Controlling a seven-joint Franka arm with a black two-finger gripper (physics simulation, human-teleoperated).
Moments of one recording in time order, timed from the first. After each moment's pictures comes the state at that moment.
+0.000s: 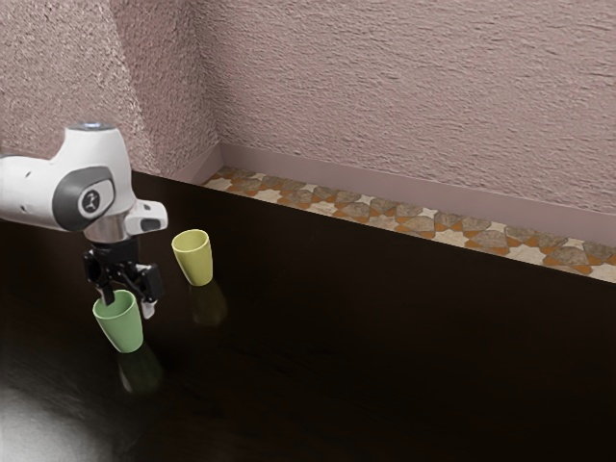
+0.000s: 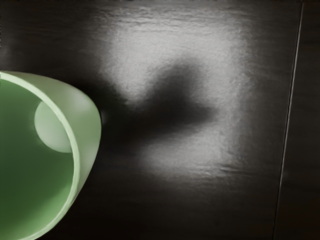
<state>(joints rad) -0.04 -0.09 0.23 -2.31 0.06 2.07 0.10</state>
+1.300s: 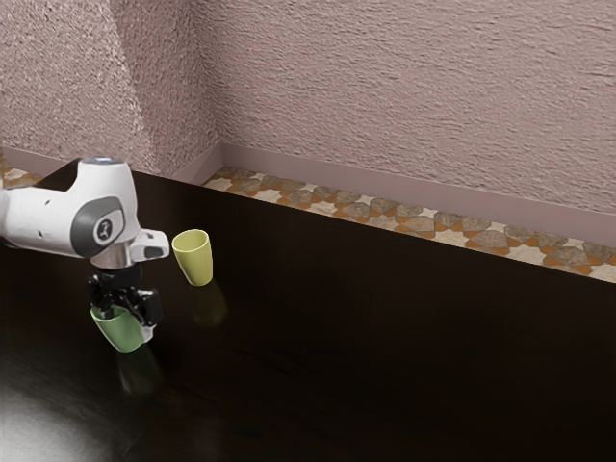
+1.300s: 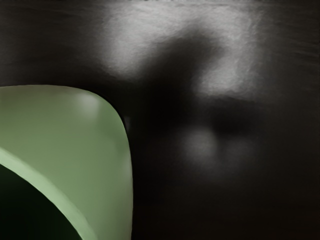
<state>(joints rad) -0.03 0.08 0.27 -2.31 0.04 2.17 0.15</state>
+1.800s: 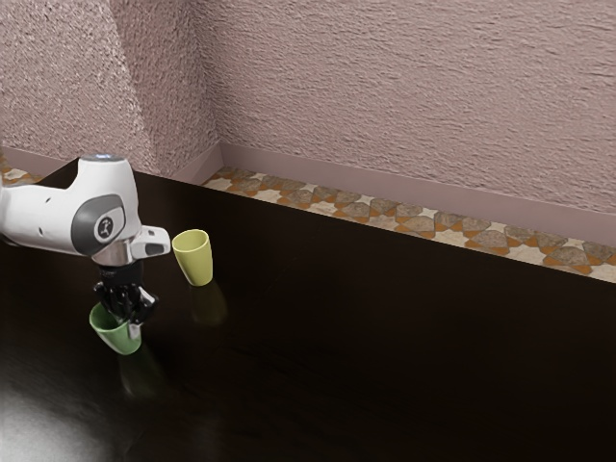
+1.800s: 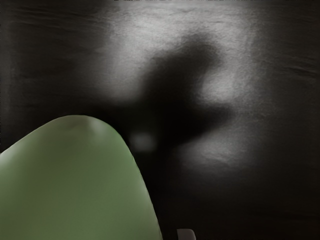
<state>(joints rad) -0.03 0.08 0.27 -2.30 0.04 2.18 0.14</state>
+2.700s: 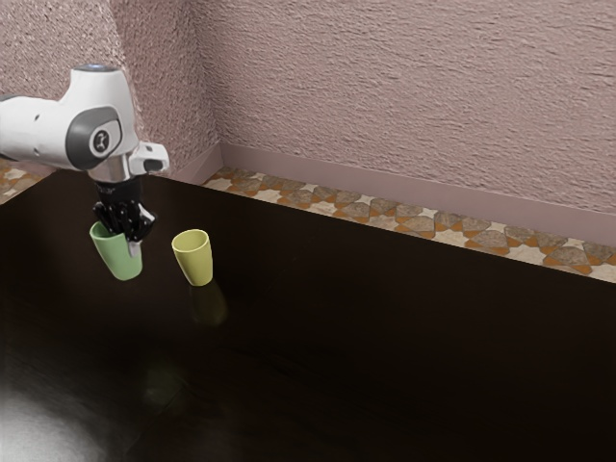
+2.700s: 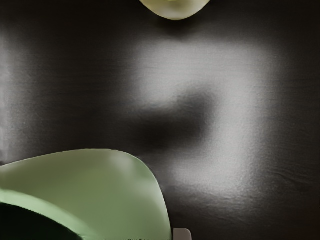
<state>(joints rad) -0.03 0.07 0.27 -1.96 0.08 1.96 0.13</state>
